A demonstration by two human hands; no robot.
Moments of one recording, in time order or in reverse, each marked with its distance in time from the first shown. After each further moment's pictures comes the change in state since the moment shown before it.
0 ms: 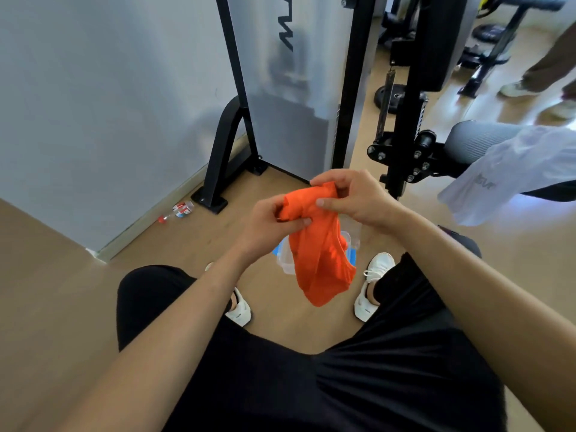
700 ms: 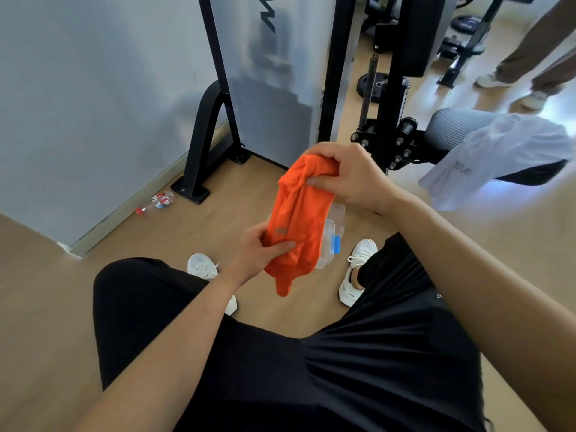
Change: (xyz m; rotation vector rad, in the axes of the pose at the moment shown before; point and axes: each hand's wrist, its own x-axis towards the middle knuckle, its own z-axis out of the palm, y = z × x) left_hand -0.043 -0.049 0.026 -0.101 -0.053 -0.178; right_hand -0.011 -0.025 -0.011 -0.200 0.059 -0.222
